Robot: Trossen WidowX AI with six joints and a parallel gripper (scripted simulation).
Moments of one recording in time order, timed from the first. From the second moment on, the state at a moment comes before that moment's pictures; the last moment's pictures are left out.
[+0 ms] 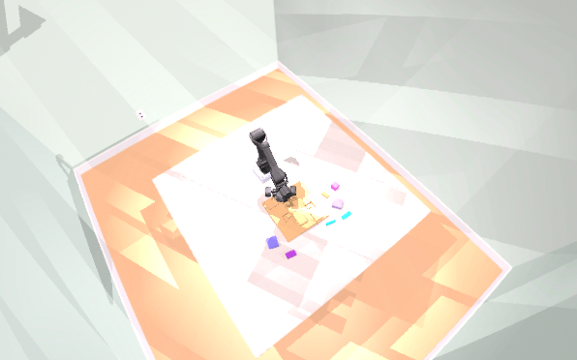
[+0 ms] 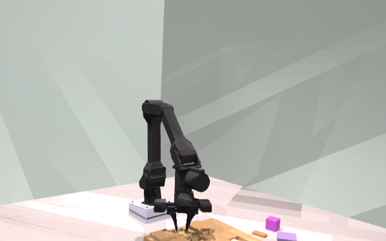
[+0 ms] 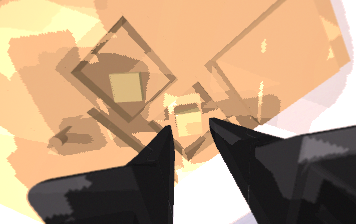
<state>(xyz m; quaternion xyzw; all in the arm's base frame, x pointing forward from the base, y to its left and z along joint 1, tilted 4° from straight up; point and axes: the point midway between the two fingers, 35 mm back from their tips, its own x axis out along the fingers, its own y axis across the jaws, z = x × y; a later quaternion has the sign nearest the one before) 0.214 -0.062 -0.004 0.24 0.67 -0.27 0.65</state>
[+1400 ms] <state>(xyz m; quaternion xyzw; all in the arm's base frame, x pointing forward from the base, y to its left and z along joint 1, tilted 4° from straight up) 0.212 -0.062 -0.008 0.24 0.67 -0.28 0.65</state>
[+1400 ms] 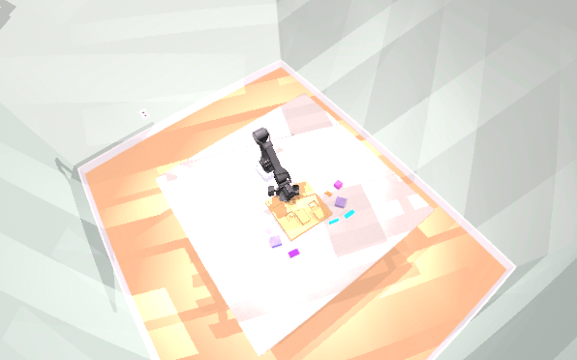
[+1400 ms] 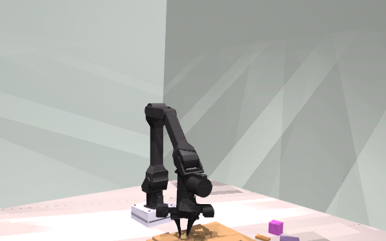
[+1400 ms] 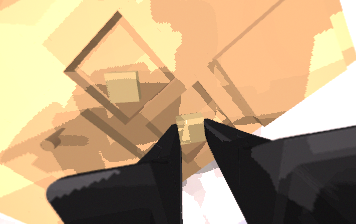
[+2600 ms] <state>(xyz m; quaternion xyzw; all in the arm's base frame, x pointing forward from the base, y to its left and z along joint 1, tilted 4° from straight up) 0.214 -0.061 0.041 0.24 0.67 -0.27 0.64</state>
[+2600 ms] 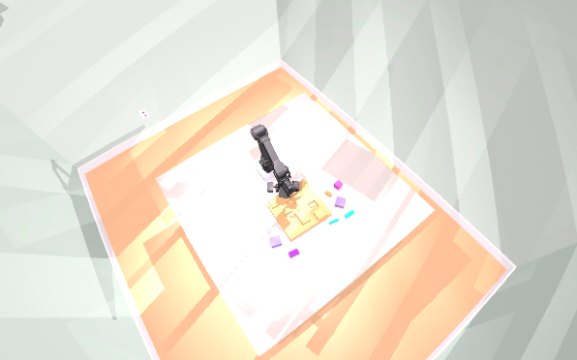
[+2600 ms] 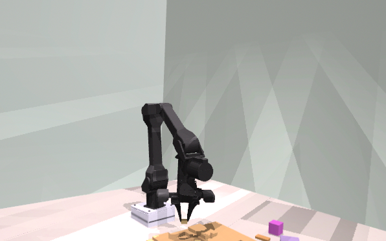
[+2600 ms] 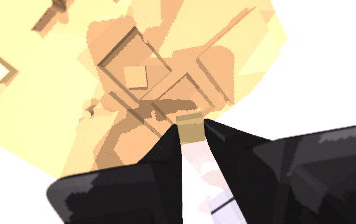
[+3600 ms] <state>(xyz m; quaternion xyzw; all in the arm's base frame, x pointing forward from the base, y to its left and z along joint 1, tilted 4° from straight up) 0.247 -0.032 0.082 0.24 0.67 -0.27 0.65</state>
